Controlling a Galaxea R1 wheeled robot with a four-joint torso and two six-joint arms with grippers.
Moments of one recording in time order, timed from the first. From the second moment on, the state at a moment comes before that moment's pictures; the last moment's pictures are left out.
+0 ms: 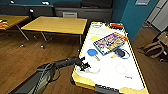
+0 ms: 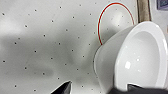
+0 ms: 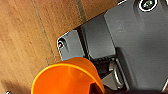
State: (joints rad) left arm 0.21 3.02 -2.30 -0.07 0.71 -0.78; right arm -1.17 2.56 -1.91 -0.14 -0.05 0.52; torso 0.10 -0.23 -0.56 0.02
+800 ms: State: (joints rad) left arm 0.30 3.02 -2.20 0.02 0.66 -0.79; right arm -1.17 2.59 -1.98 -0.14 -0.06 0.52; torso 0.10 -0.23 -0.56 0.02
